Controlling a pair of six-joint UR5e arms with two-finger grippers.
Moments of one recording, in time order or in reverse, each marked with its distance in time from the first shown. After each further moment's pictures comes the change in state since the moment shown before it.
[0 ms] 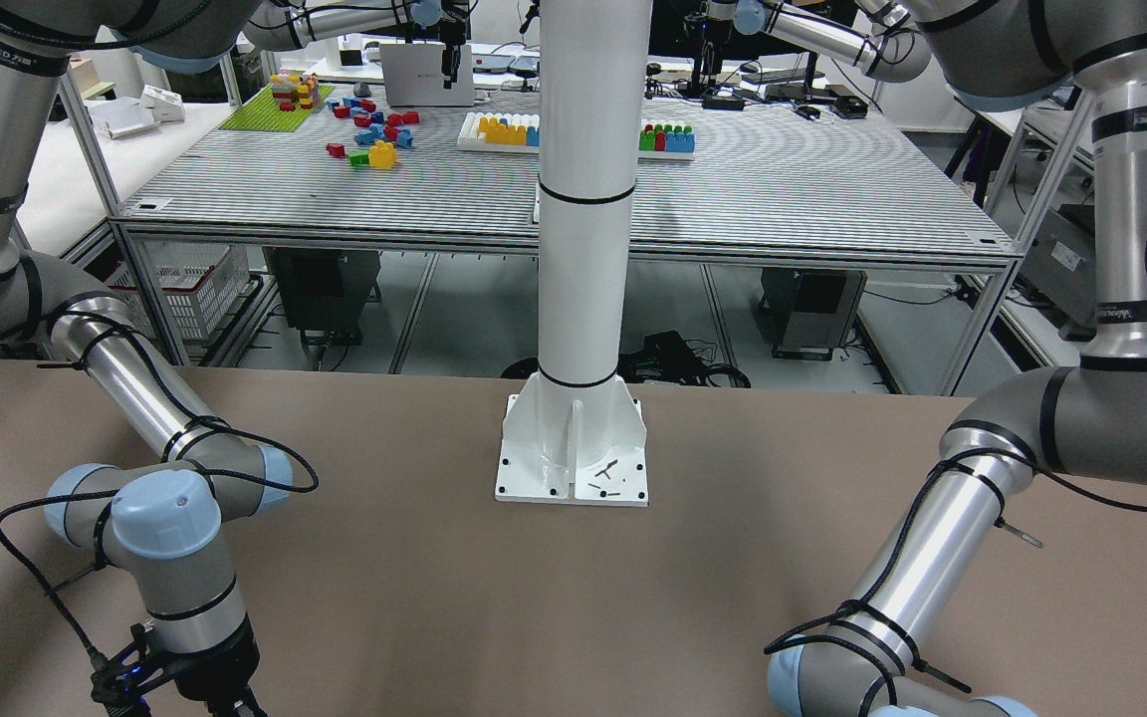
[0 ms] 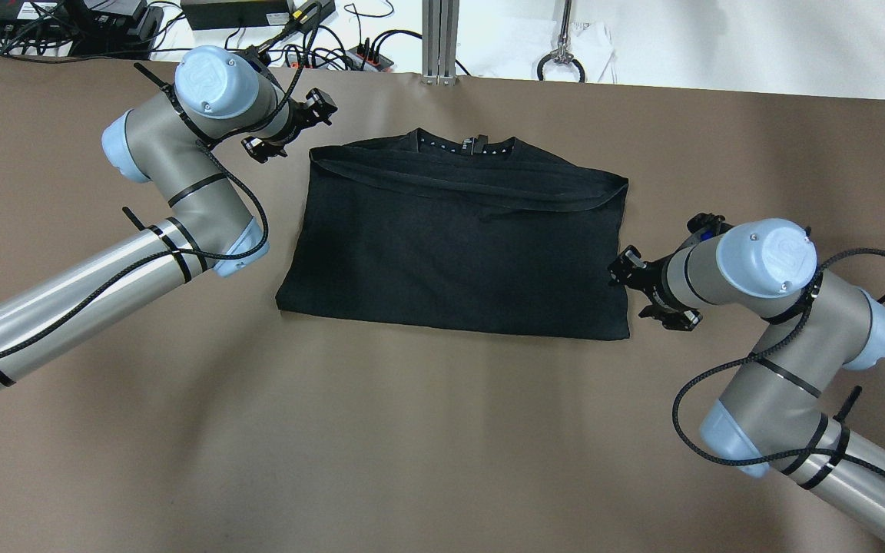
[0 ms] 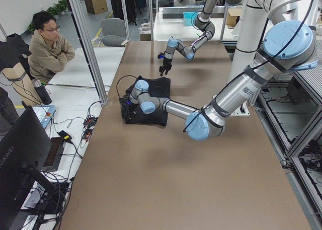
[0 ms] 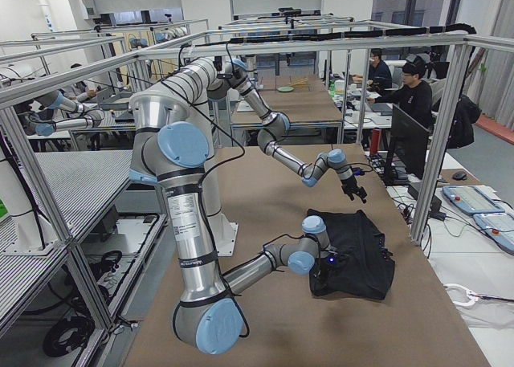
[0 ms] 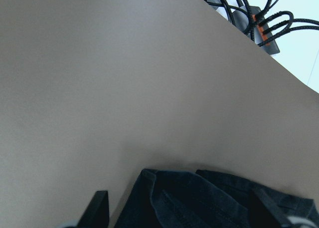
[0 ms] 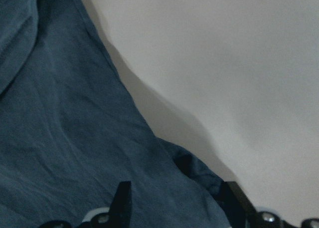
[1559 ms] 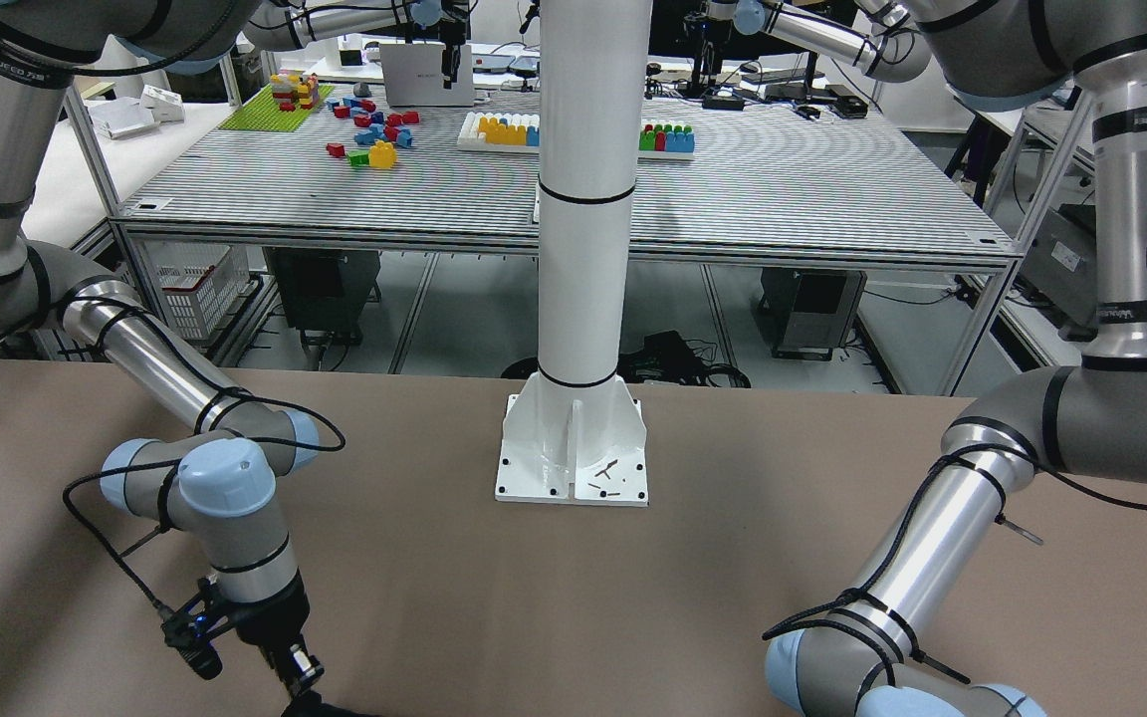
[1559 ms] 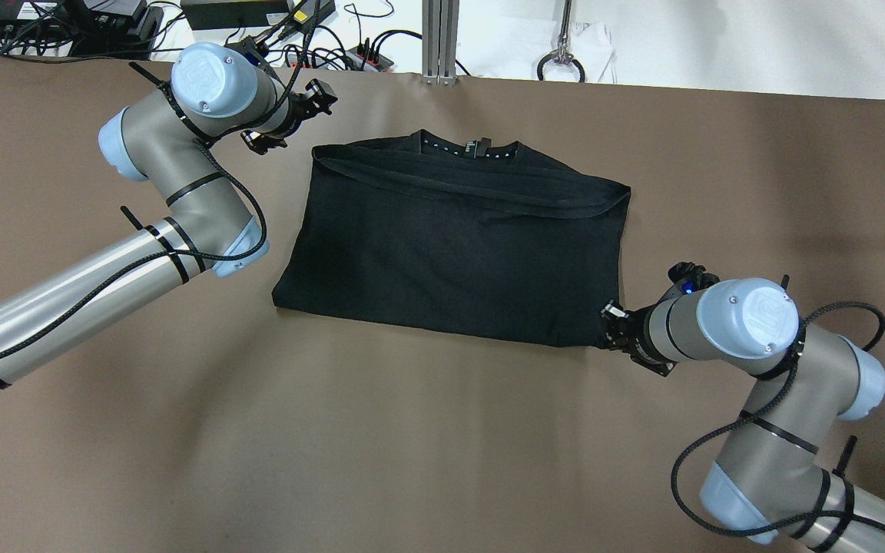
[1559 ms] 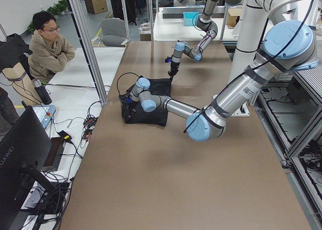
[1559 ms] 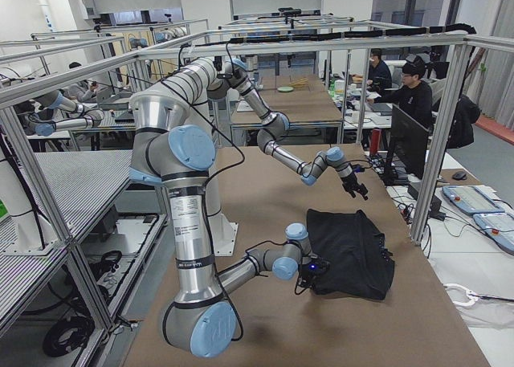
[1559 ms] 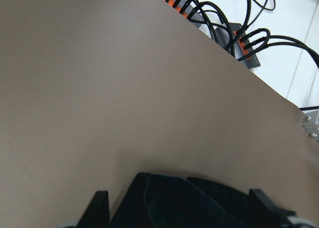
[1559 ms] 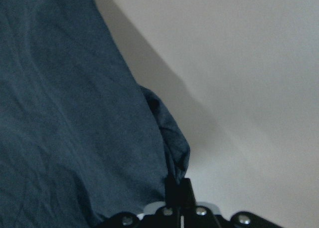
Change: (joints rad) left arm -0.001 0.011 -0.047 0.010 0.044 -0.005; right arm -0.123 -0.067 0.099 -0.011 -0.046 0.056
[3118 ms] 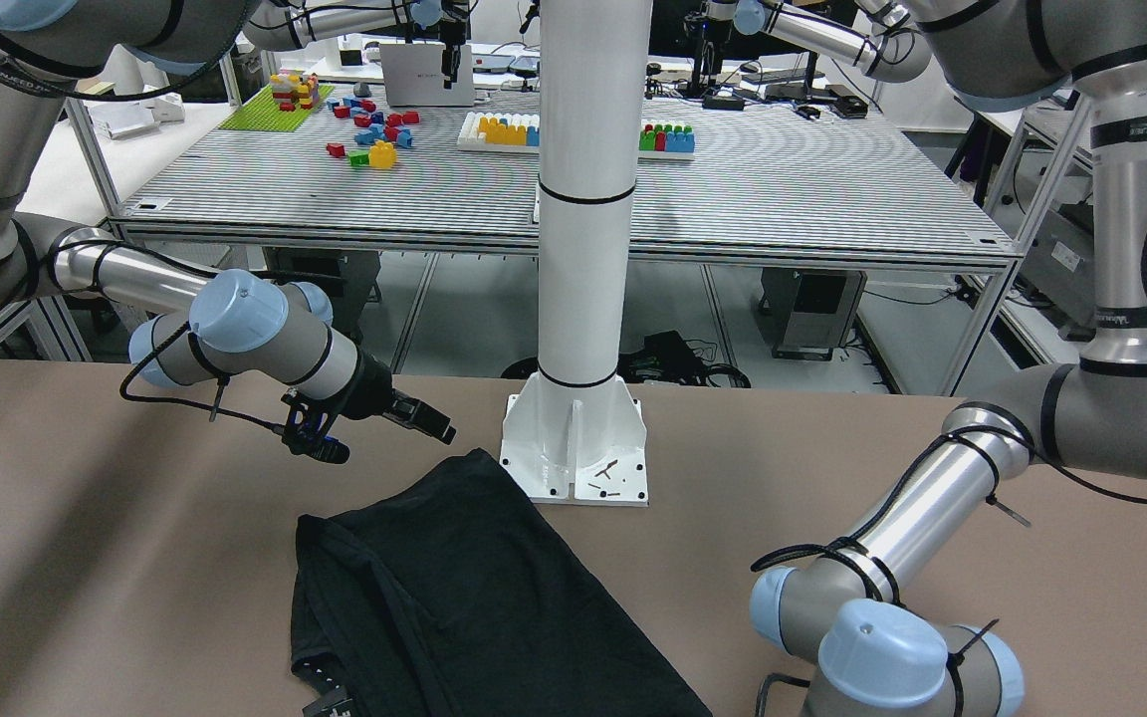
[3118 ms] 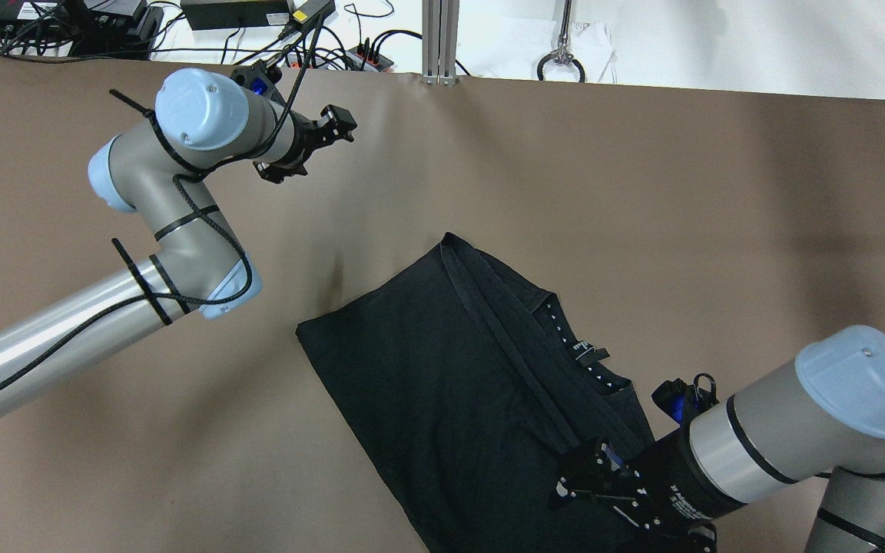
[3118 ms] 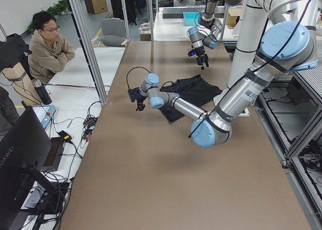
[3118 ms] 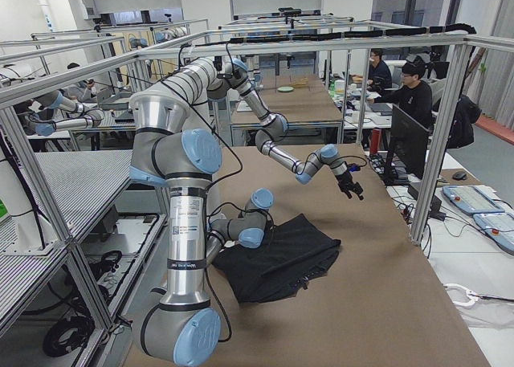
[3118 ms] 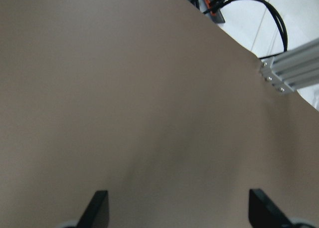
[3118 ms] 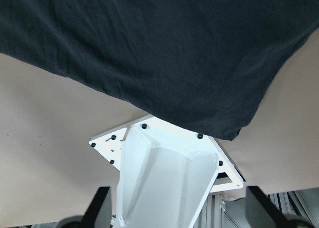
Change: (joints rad) left arm 0.049 0.089 -0.212 0.013 -0.048 -0.013; right arm -0.118 -0.126 0.406 0.011 0.558 0.117
